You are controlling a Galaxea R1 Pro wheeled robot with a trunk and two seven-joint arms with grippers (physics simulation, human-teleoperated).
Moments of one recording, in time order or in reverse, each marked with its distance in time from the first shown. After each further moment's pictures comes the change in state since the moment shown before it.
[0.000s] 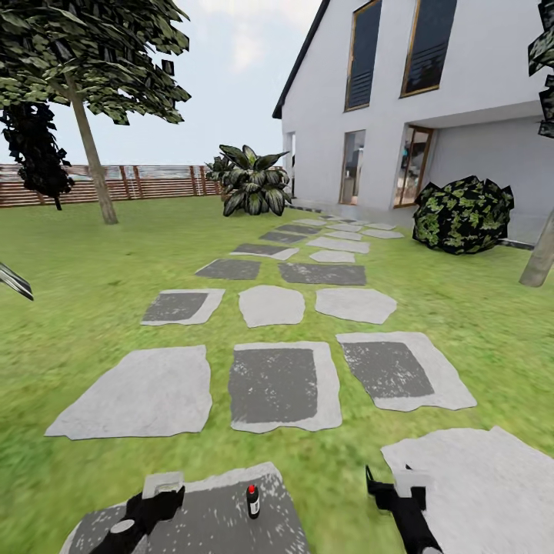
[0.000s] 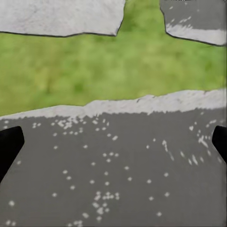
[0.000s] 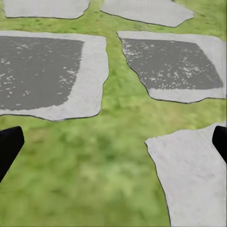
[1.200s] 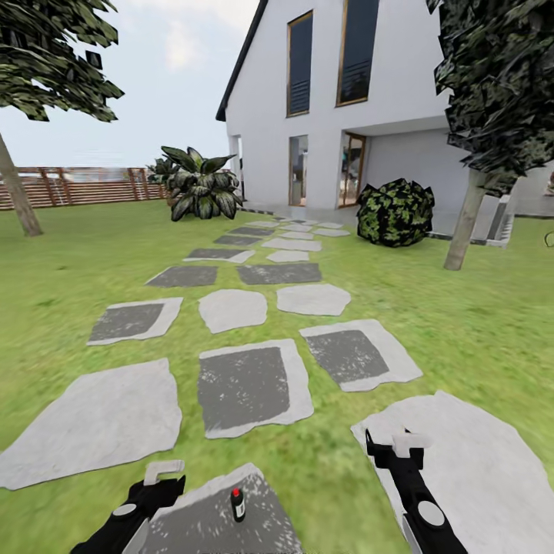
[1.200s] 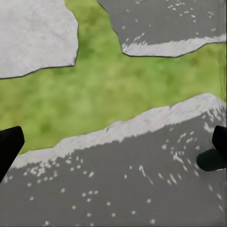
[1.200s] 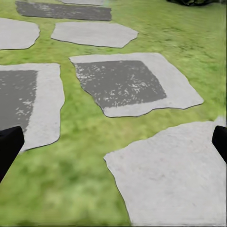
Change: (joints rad) left arm -0.033 0.008 -0.004 -0.019 -0.015 0.047 -0.010; right arm -0.032 -0.001 -0.001 -0.205 -0.003 0.150 0.004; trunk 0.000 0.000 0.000
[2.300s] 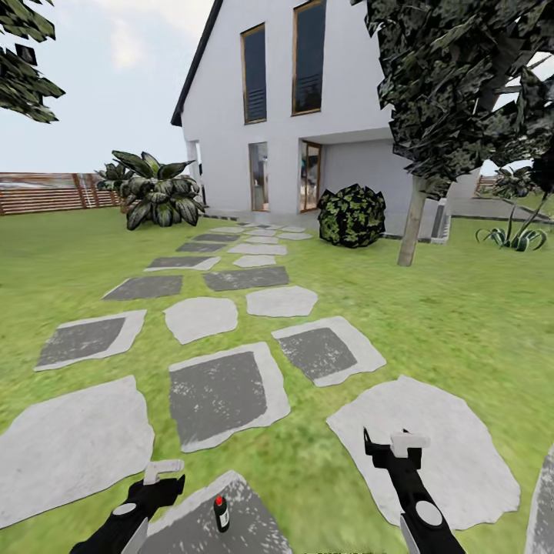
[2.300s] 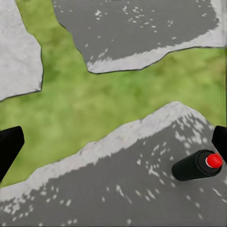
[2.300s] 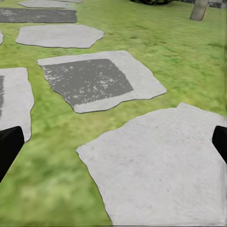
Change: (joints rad) left arm -0.002 0.001 0.000 0.000 0.000 0.000 0.001; right arm 0.000 0.008 0.001 -0.001 -0.001 0.000 -0.002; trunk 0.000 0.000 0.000
